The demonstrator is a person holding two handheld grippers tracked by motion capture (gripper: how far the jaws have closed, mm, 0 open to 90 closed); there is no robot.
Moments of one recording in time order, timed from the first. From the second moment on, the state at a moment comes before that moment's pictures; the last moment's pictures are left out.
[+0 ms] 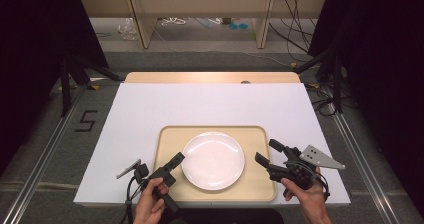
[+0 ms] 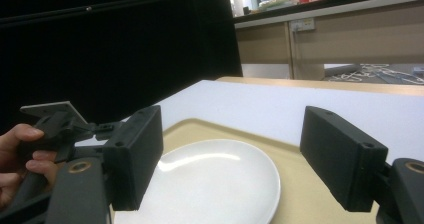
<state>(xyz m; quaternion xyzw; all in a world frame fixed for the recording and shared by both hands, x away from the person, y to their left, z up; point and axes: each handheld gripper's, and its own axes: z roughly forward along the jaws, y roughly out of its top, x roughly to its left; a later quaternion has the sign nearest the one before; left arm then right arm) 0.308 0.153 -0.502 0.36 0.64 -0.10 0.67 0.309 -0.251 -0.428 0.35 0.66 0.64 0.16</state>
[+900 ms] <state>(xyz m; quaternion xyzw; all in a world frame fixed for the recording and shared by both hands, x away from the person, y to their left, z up) 0.304 0.160 -0.452 0.57 0.52 0.13 0.63 0.310 -0.250 -0.430 0.35 0.66 0.64 0.17</state>
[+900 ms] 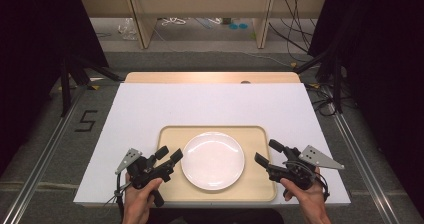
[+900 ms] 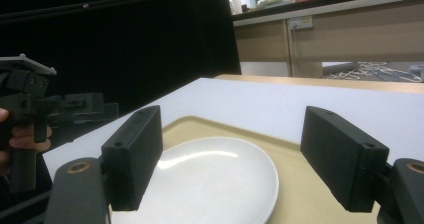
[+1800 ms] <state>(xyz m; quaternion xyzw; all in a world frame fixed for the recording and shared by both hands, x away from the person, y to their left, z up) 0.275 0.168 -0.435 0.63 0.45 0.24 0.59 0.309 -0.248 -0.430 0.35 0.67 0.64 0.17</state>
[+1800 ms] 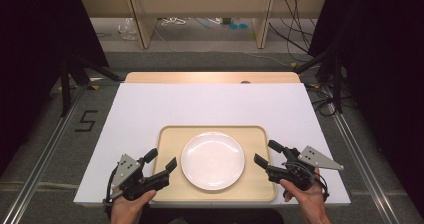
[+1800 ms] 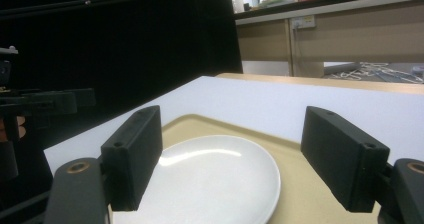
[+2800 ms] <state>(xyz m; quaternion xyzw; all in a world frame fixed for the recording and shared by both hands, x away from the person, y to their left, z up) 0.267 0.172 -0.430 0.62 0.44 0.25 0.60 0.305 -0.244 -0.427 0.34 0.67 0.63 0.17</state>
